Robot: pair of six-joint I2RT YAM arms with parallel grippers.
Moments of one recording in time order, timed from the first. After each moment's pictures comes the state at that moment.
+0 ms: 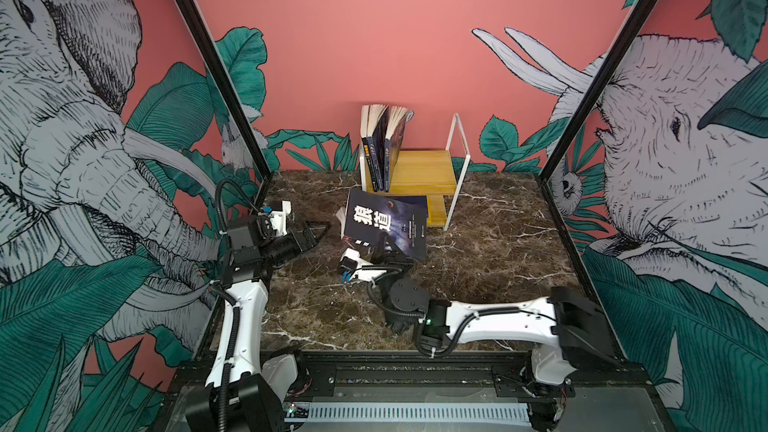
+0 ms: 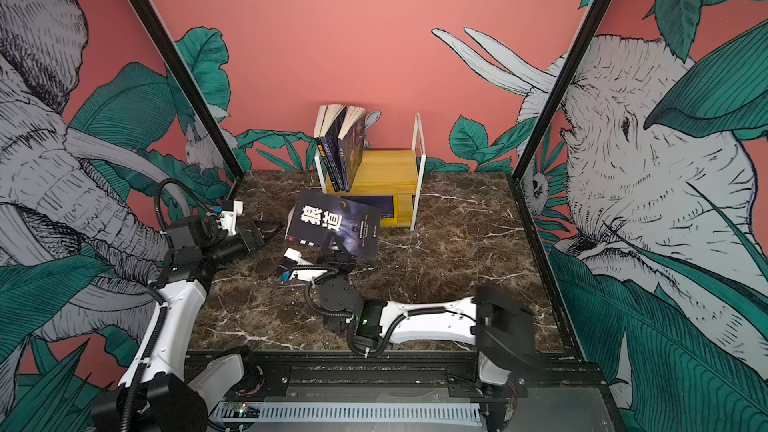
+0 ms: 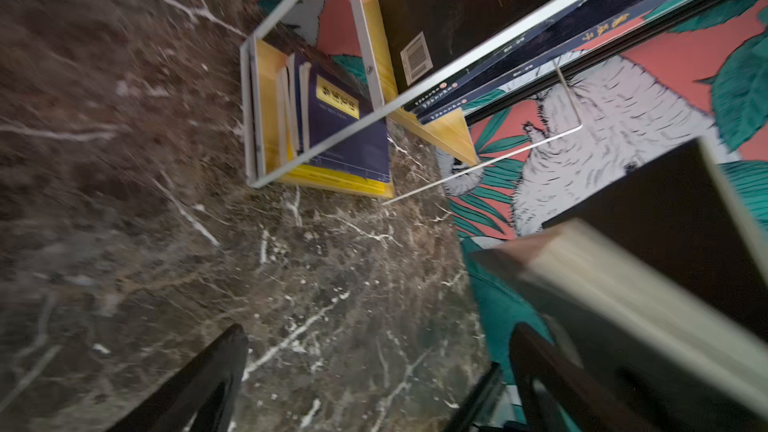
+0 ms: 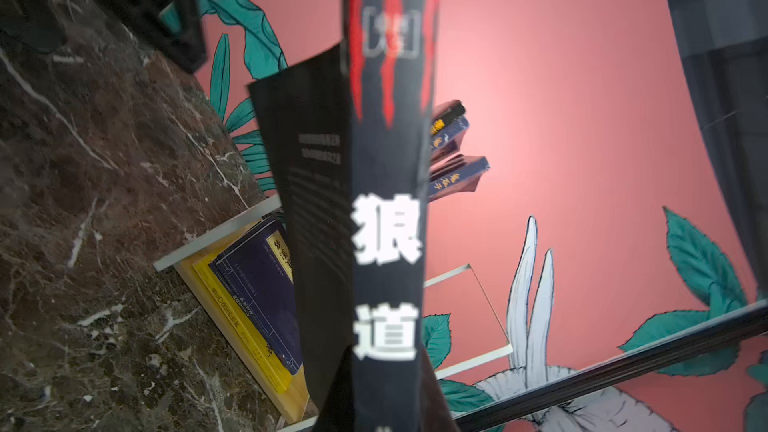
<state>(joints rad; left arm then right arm) 0.24 0.98 0.80 -0.37 0.95 -0.41 1.38 1.57 1.13 0.56 1.14 -1.08</state>
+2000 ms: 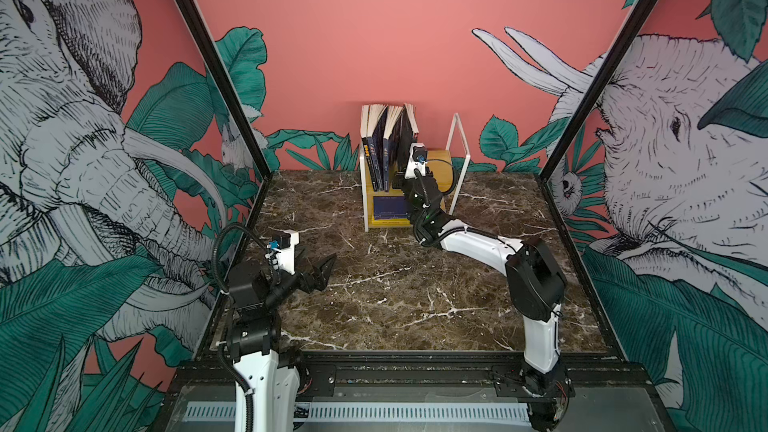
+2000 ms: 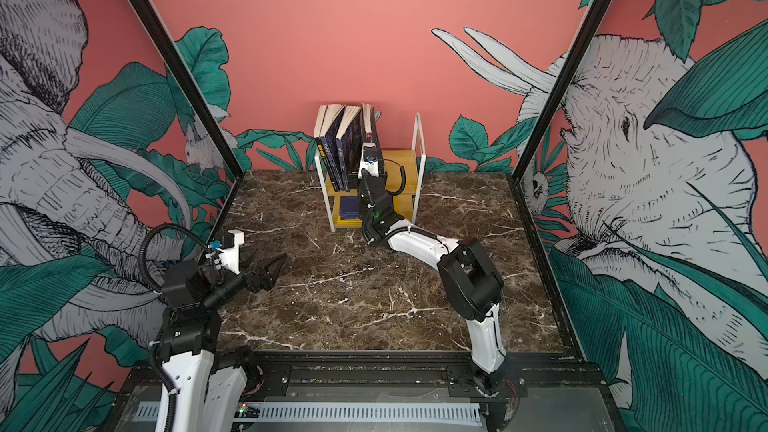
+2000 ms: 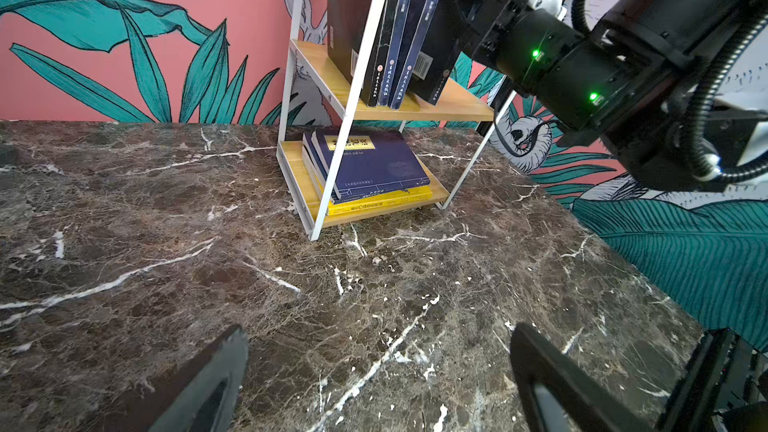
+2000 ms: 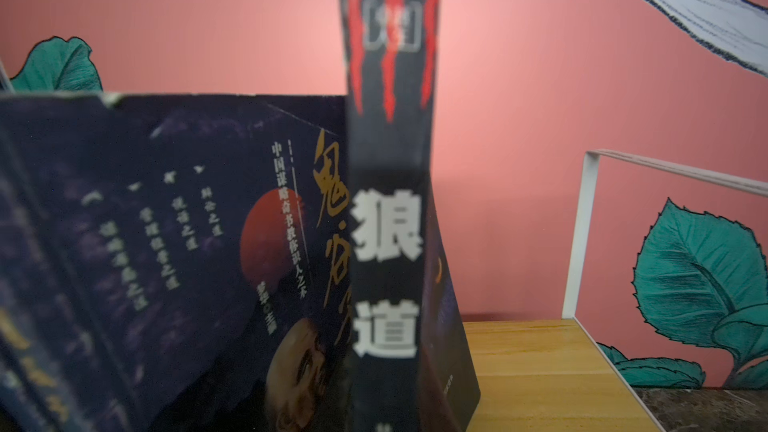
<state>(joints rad) 0.20 0.48 0.51 -0.31 0.82 -0.08 0.77 1.99 1.52 0.73 0.58 0.00</state>
